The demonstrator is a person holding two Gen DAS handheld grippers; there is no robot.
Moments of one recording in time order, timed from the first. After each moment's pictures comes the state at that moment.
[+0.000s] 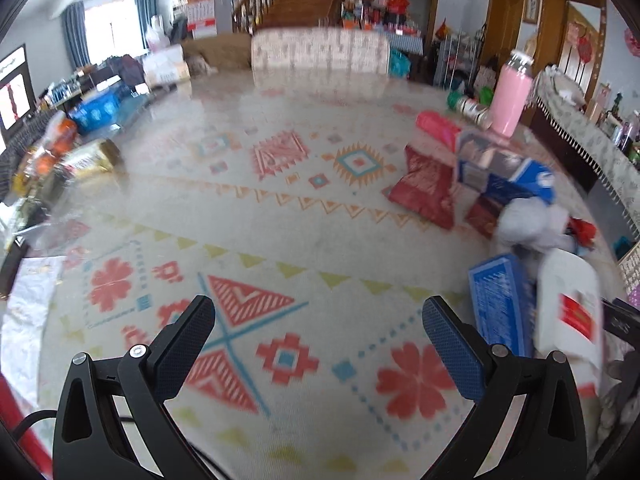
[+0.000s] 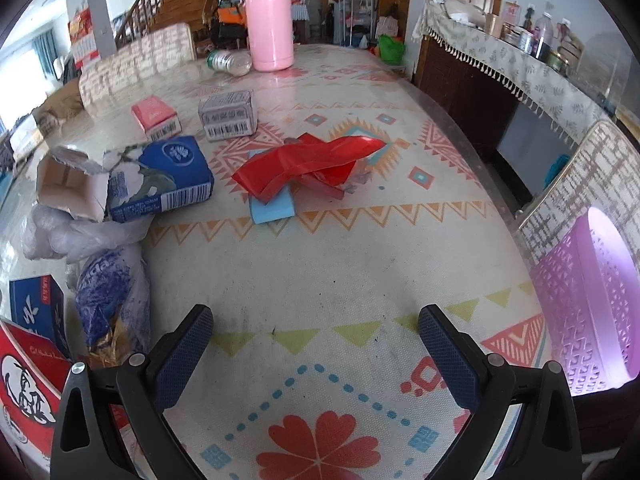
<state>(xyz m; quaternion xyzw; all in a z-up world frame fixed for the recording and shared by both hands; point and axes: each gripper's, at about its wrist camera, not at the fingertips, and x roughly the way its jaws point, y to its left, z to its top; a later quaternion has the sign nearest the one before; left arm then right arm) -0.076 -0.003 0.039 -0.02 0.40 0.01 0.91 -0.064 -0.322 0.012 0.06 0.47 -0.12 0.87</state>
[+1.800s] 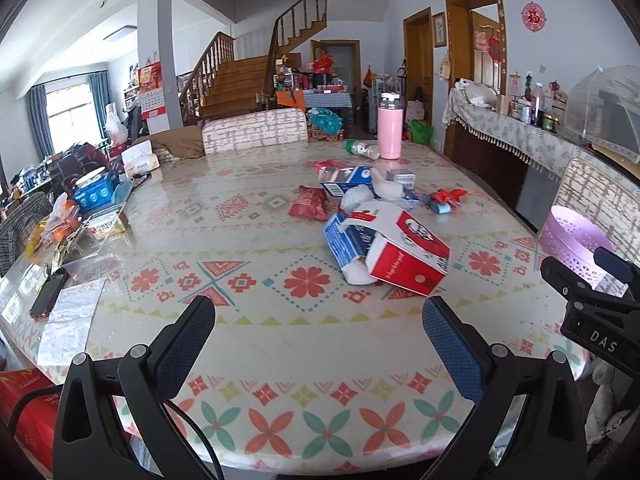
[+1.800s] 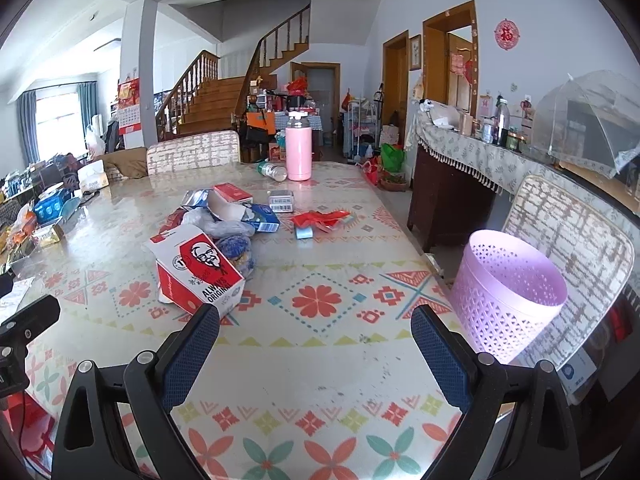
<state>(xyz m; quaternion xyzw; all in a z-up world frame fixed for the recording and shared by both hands) -0.268 -0.054 0.099 0.05 0.28 -0.09 0.95 -0.310 -0.261 0.096 0.03 0.26 -0.12 0.96</state>
